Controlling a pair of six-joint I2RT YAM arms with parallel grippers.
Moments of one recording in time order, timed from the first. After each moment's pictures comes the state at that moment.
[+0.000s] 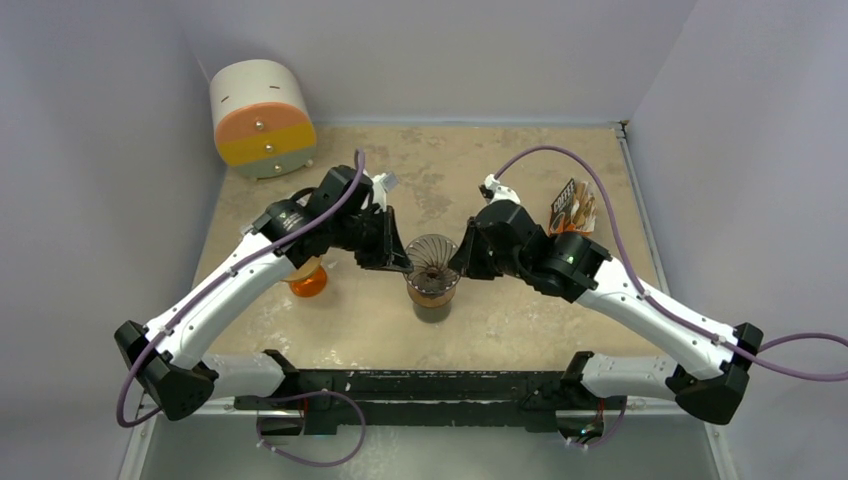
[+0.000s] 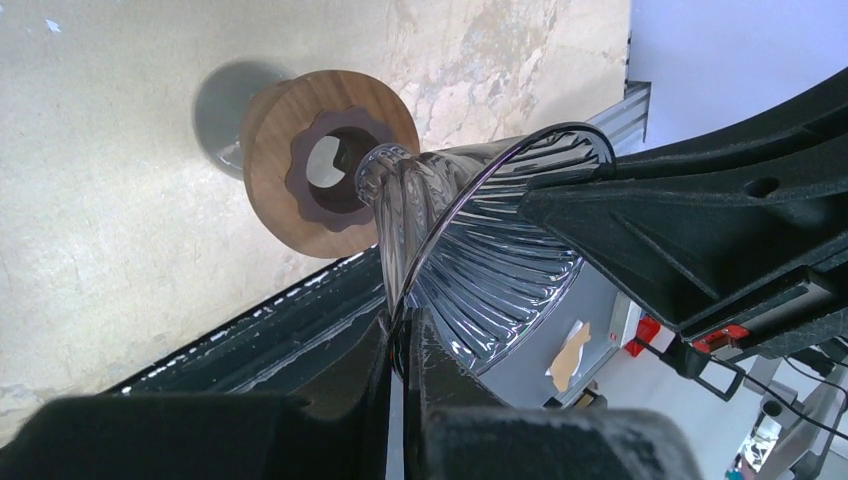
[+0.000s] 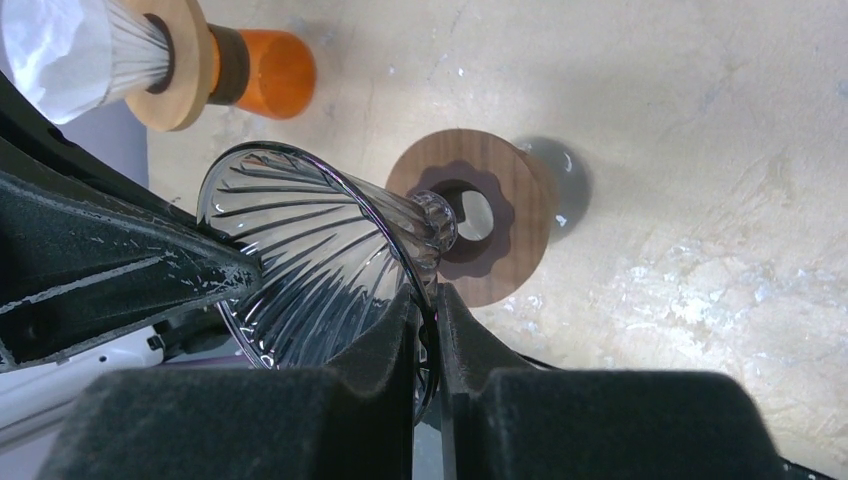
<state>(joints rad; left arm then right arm) -0.70 1.24 1.35 -0.94 0.34 -0.75 0.95 1.16 1.26 -0.84 0.18 0.88</state>
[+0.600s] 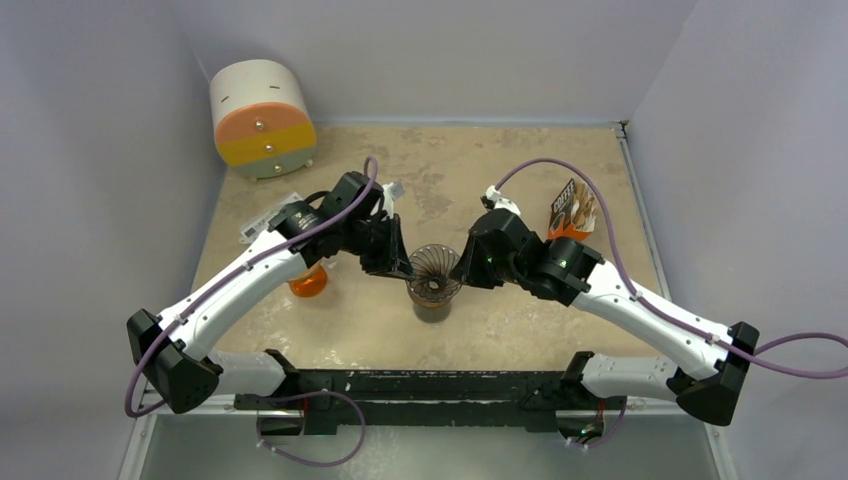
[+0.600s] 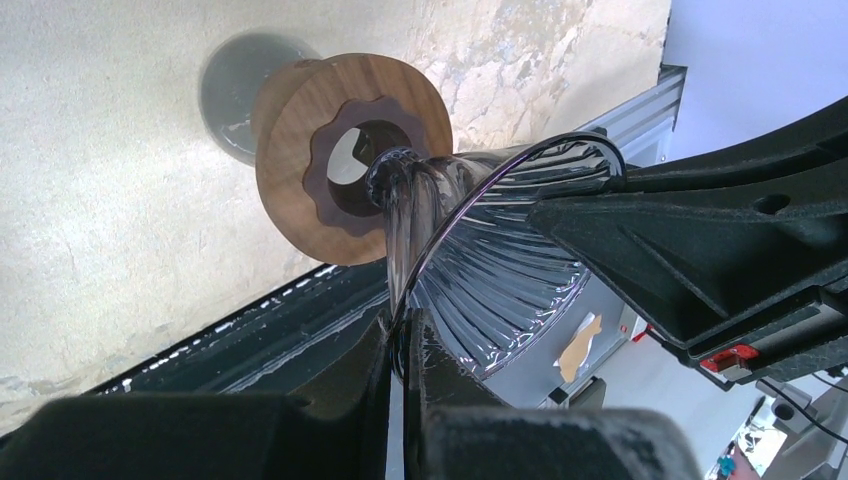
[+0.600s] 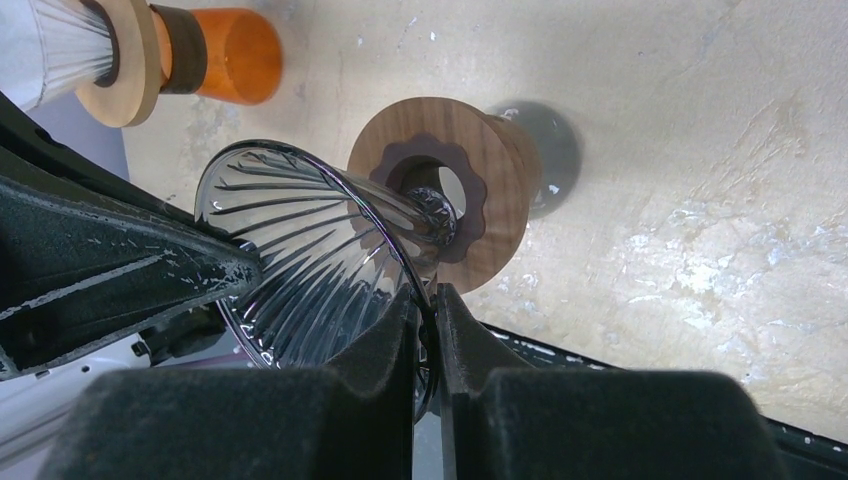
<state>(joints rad) -0.71 1.29 1.29 -0.91 0.35 -0.76 0.95 1.15 1.17 -0.84 0.16 0.96</state>
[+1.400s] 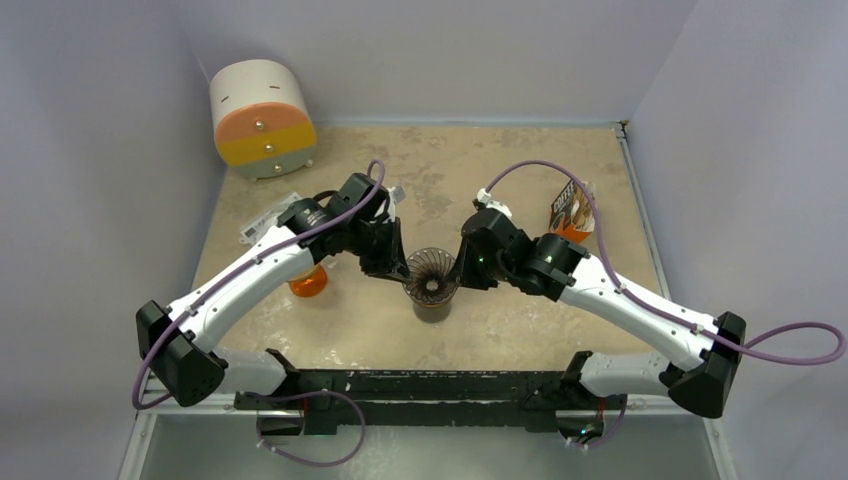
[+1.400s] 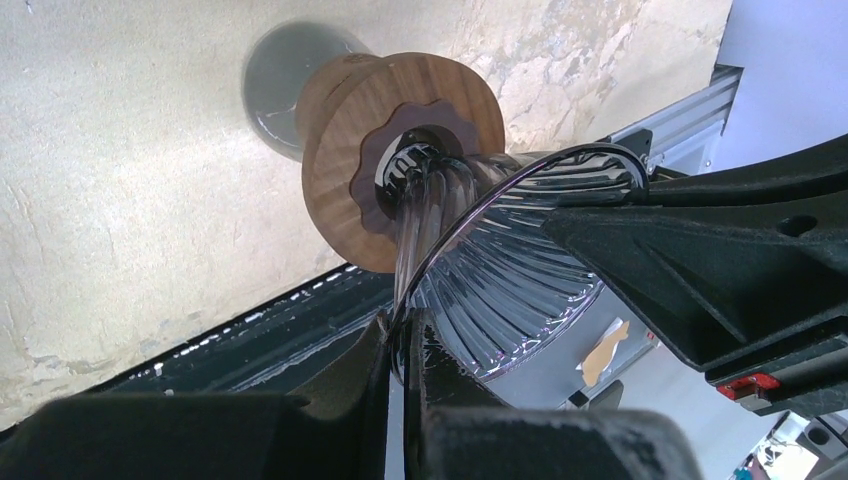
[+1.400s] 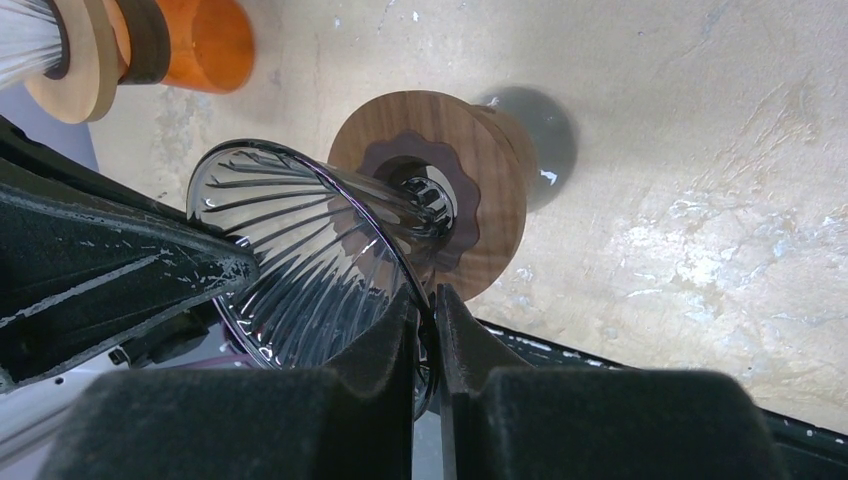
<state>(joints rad) -0.71 1.32 1.29 -0.95 0.31 -0.74 0.95 1.21 1.17 -0.84 0.14 0.97</state>
